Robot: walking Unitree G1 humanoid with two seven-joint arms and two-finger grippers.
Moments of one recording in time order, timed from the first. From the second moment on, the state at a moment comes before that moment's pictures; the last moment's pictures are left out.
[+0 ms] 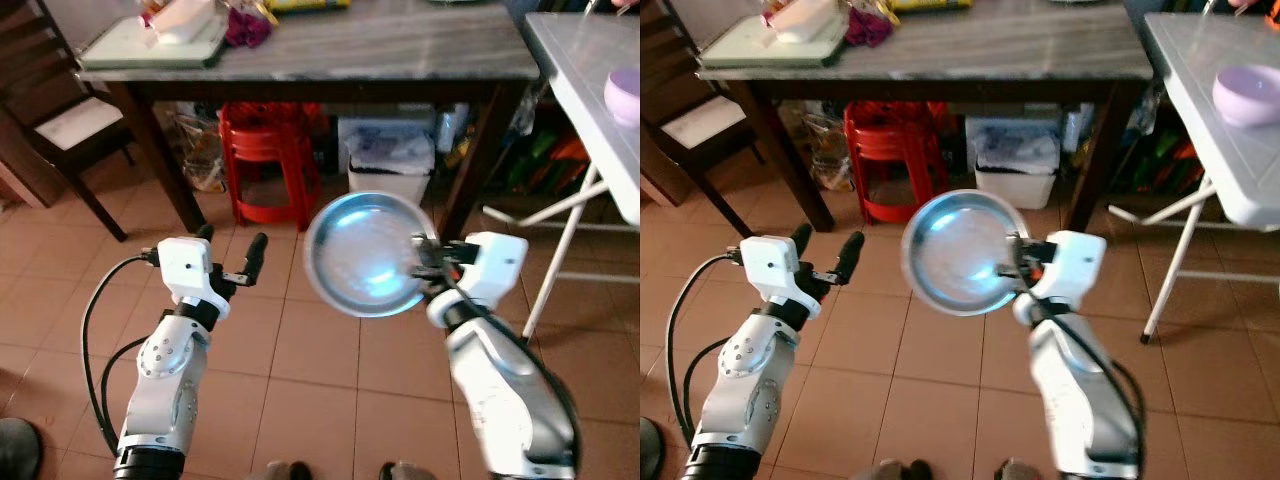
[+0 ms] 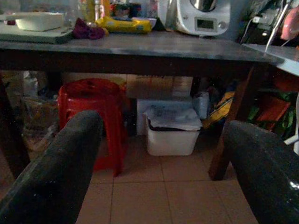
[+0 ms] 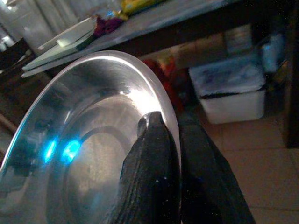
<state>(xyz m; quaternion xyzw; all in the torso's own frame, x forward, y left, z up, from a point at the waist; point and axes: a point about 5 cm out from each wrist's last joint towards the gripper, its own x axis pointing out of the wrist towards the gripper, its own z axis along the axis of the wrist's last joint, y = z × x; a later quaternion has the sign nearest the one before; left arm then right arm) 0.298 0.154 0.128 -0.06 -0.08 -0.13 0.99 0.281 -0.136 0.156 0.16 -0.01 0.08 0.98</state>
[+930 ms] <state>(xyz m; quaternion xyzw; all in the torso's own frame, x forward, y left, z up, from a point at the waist) 0.298 0.142 0.128 -0.06 -0.08 -0.15 0.98 0.283 -0.141 0.155 0.16 -0.01 0.06 0.99</state>
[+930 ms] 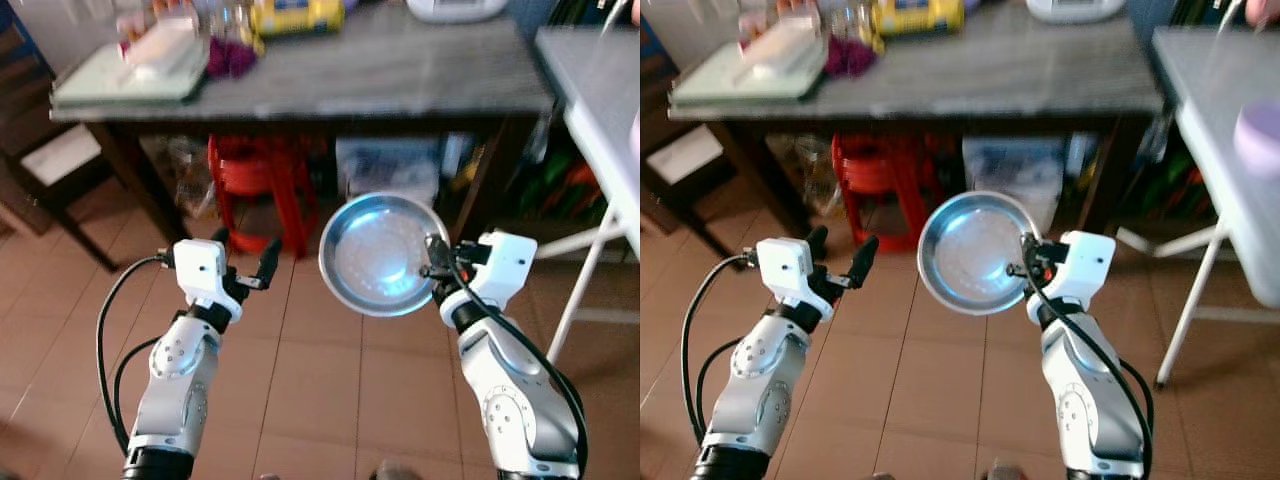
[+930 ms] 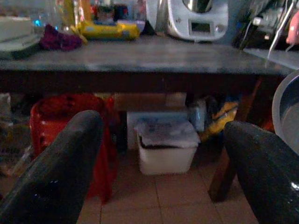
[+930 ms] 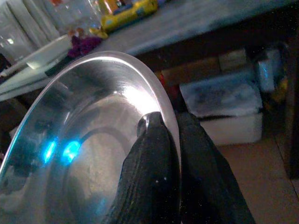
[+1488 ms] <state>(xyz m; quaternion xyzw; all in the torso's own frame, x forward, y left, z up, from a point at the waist) 0.299 0.138 0.128 -0.06 -0.09 -0.15 0.98 0.284 -0.141 0.153 0.16 -0.01 0.06 0.99</state>
